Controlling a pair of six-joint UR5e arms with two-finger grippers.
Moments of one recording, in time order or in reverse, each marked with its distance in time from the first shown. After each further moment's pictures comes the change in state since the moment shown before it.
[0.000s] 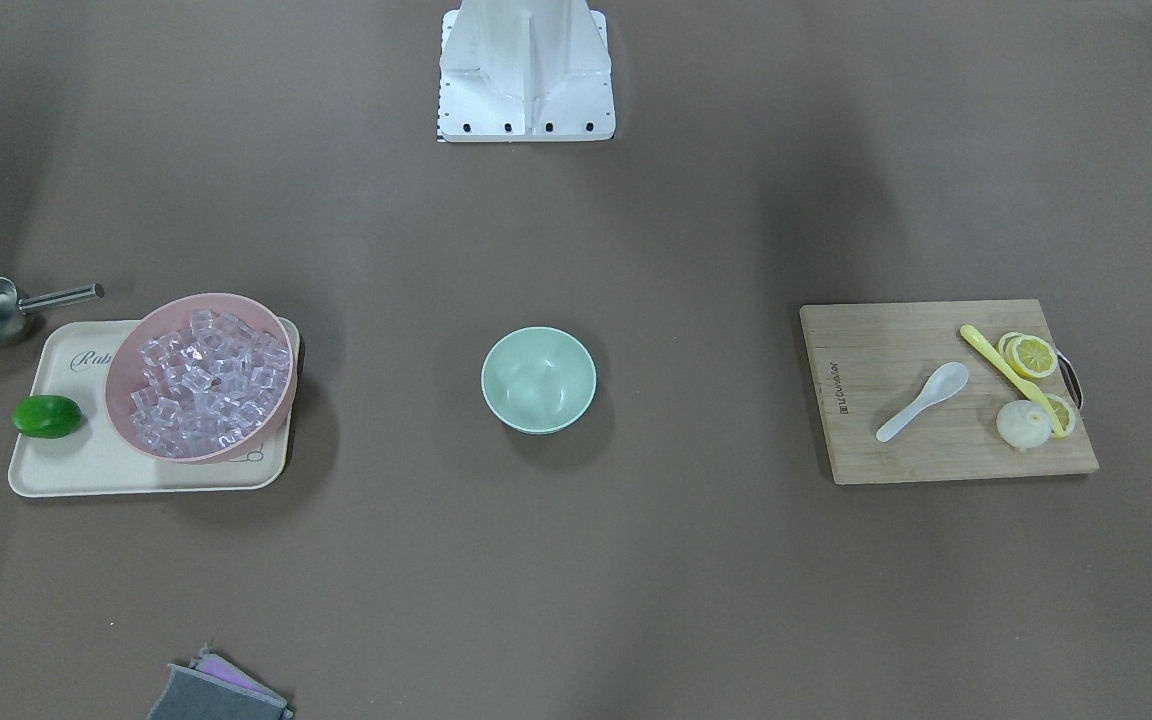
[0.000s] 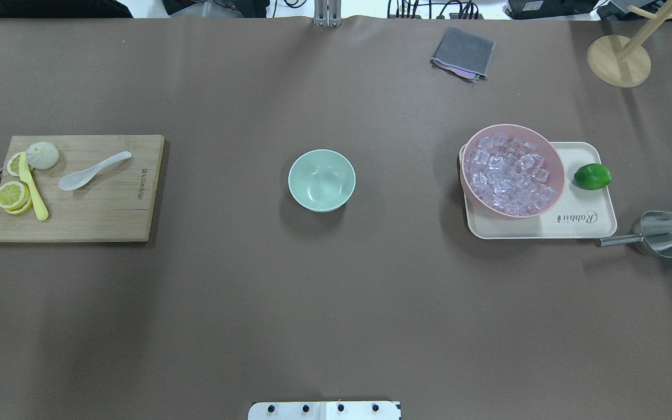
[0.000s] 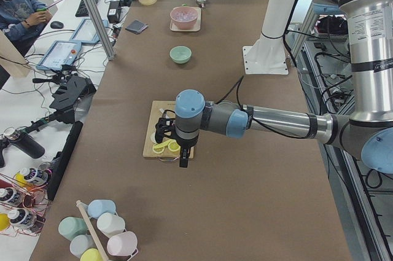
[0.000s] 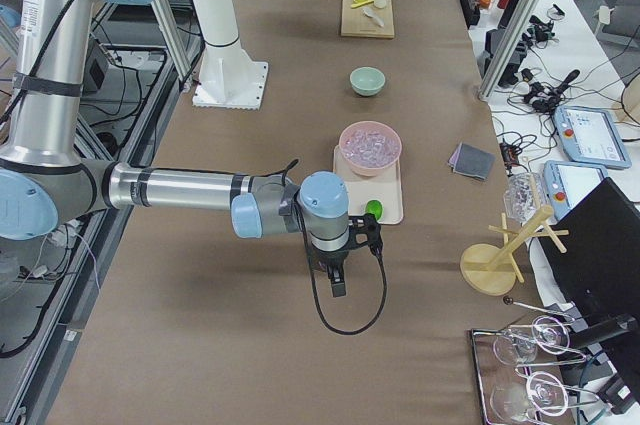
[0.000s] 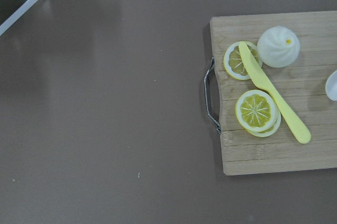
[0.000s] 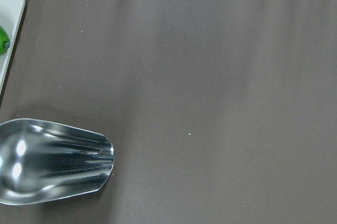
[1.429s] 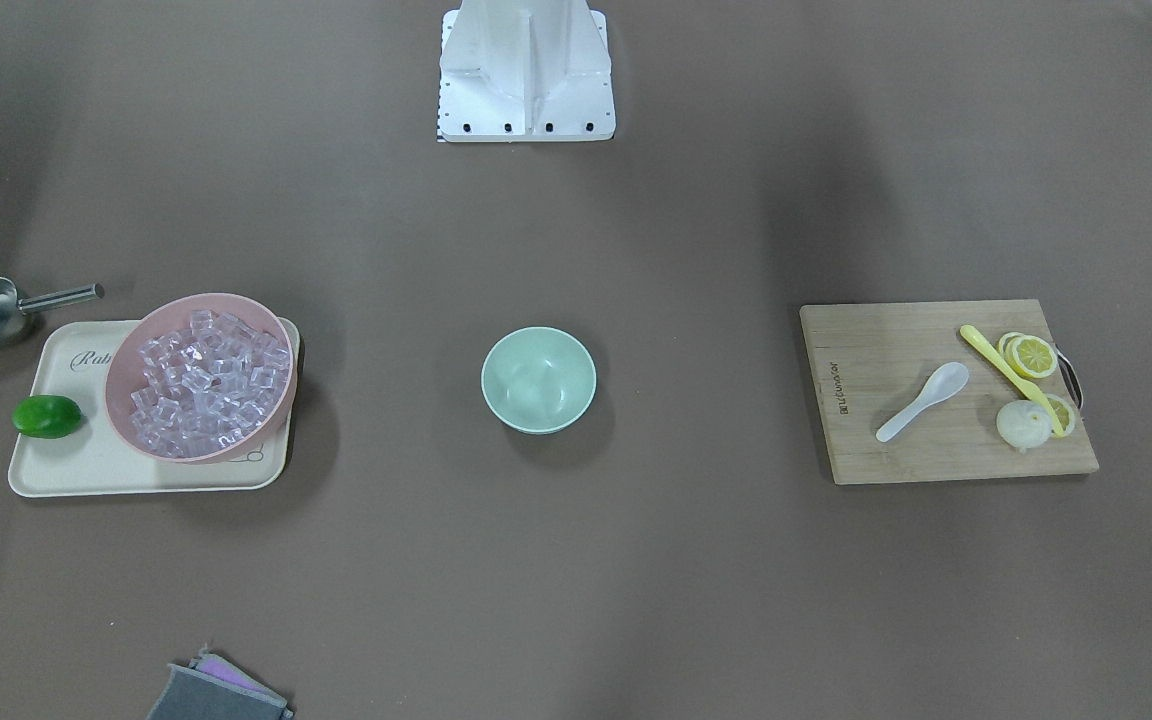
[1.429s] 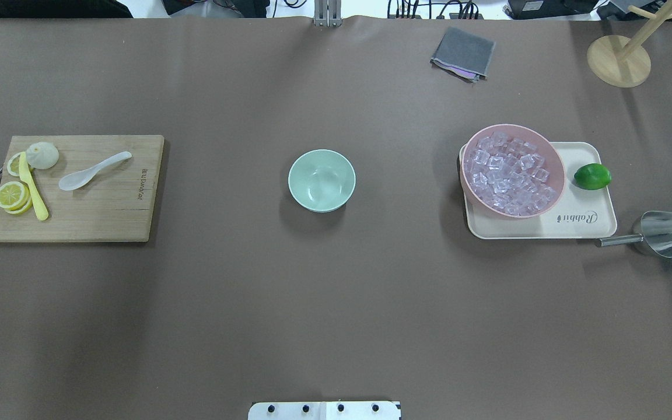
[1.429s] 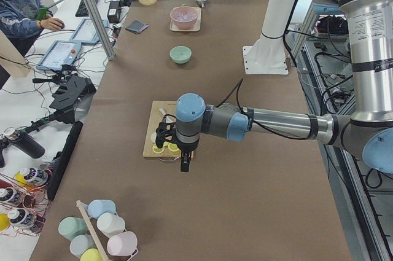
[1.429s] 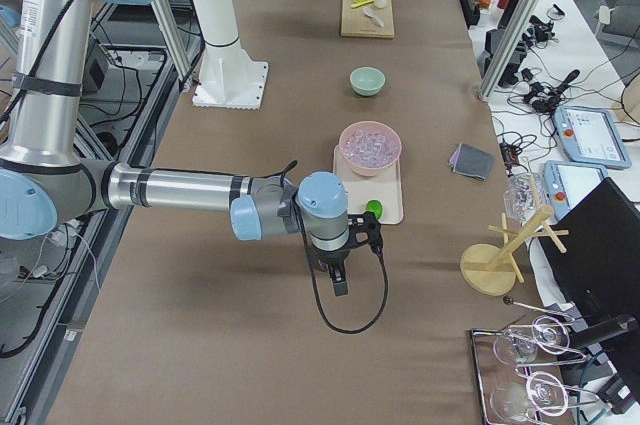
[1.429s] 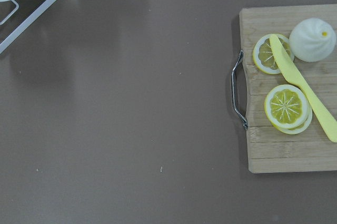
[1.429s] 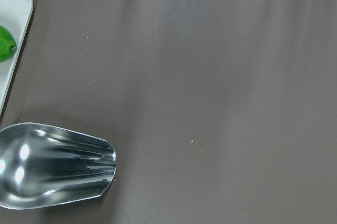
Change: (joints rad) left arm 0.002 0.003 0.017 -0.014 0.004 -0.028; right arm -0.001 0.000 -0.007 0.039 0.007 0.002
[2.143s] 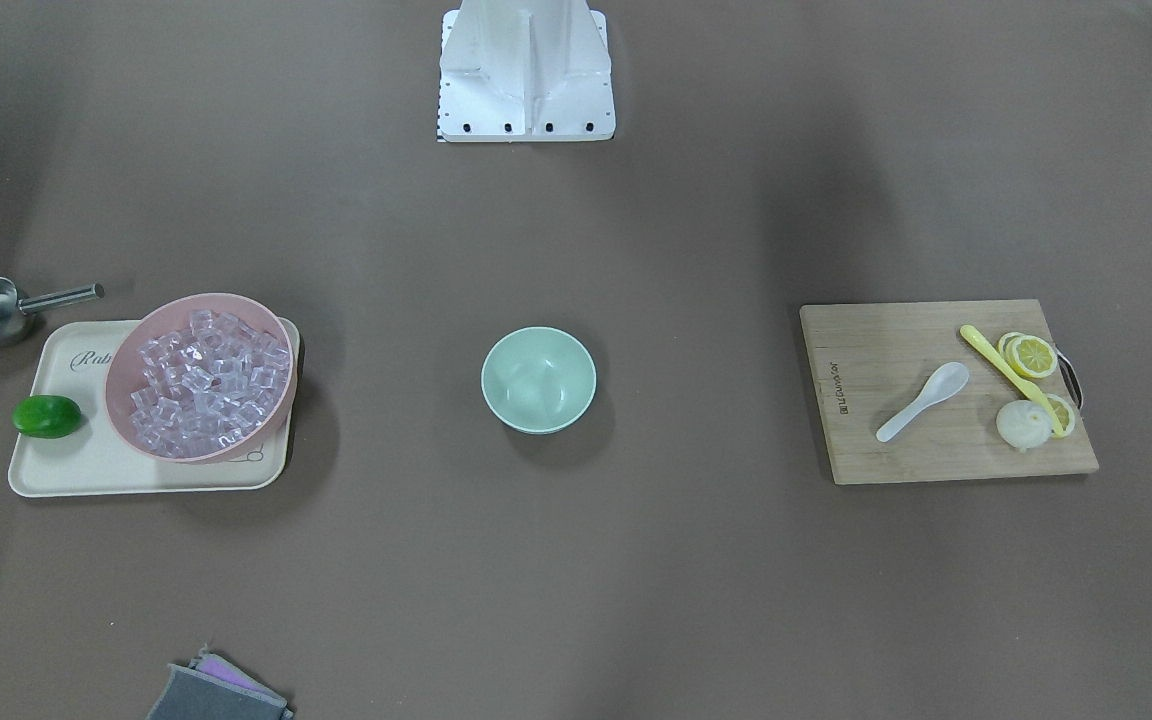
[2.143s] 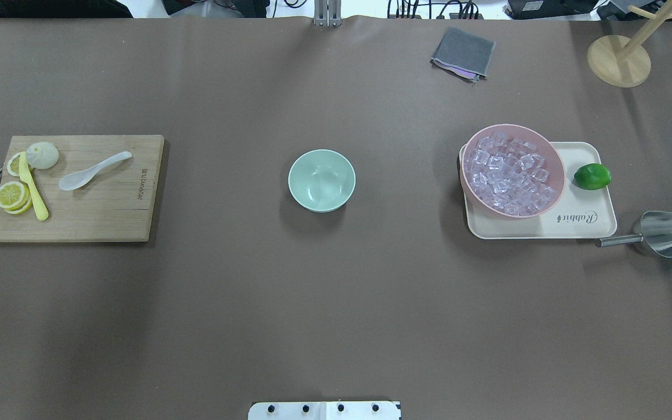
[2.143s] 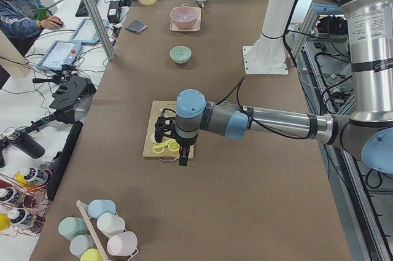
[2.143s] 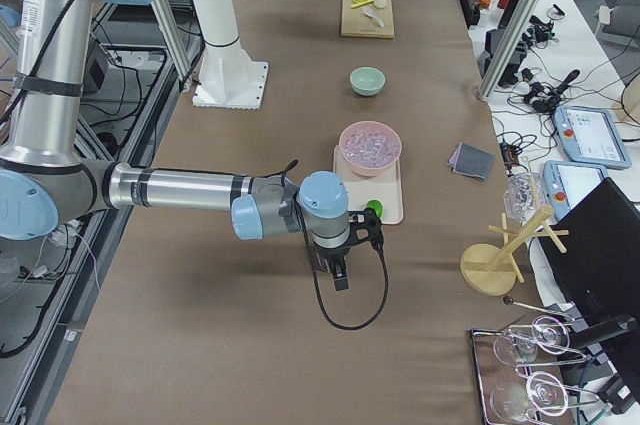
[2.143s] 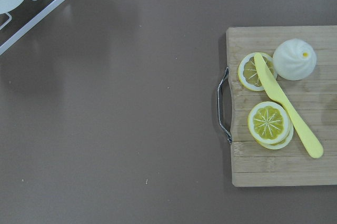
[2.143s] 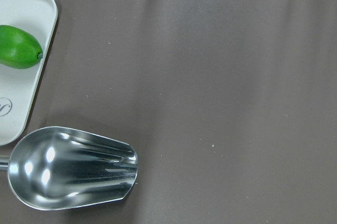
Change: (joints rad) left arm 0.001 -0.003 -0.012 -0.045 -0.042 -0.048; right arm -0.001 0.005 0.002 0.001 0.064 0.006
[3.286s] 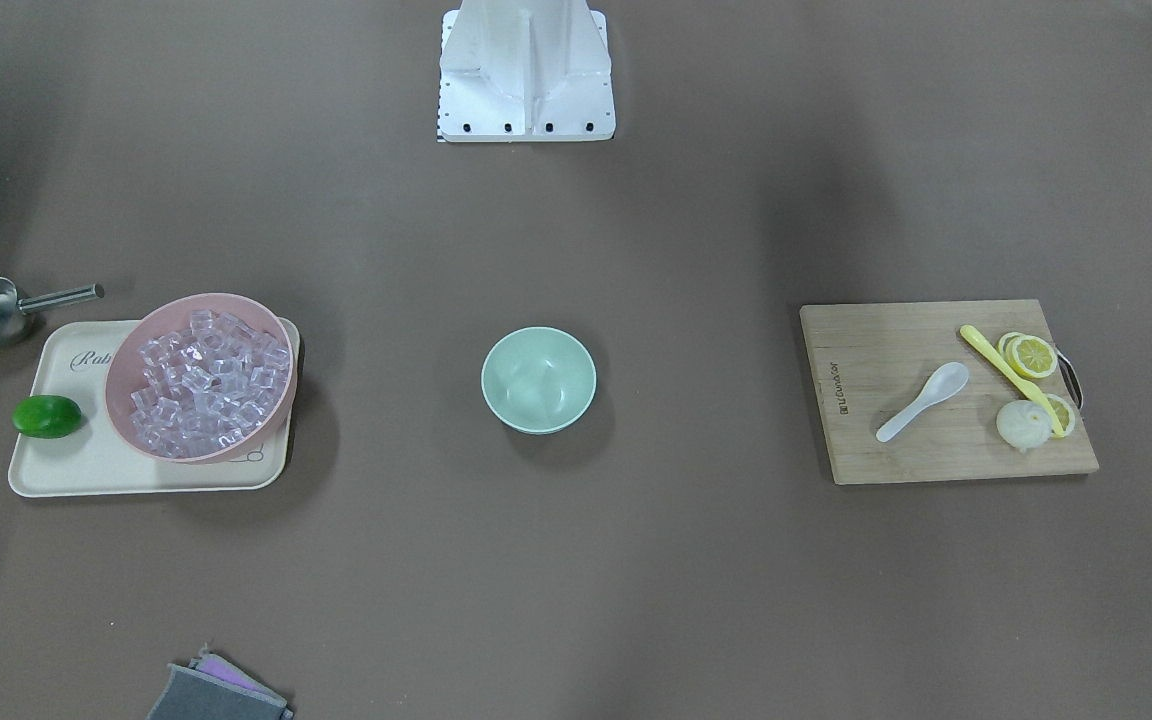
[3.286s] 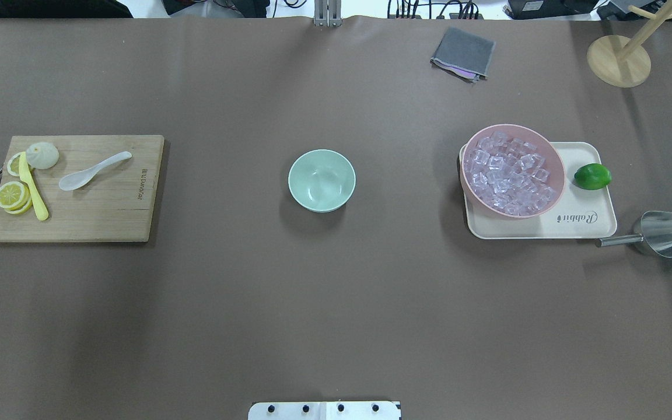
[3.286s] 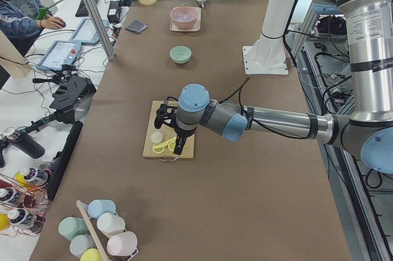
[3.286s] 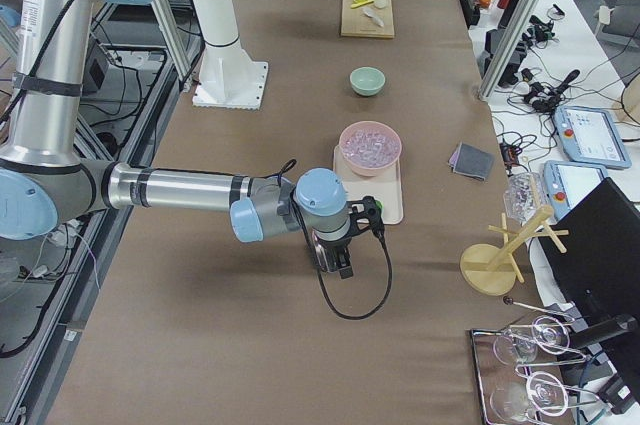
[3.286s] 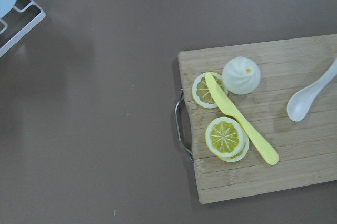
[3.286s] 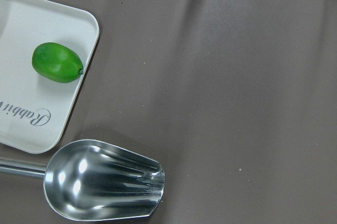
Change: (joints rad) left arm 0.060 0.004 0.000 -0.239 -0.033 0.002; right arm -0.002 -0.004 -0.003 0.105 0.065 0.009
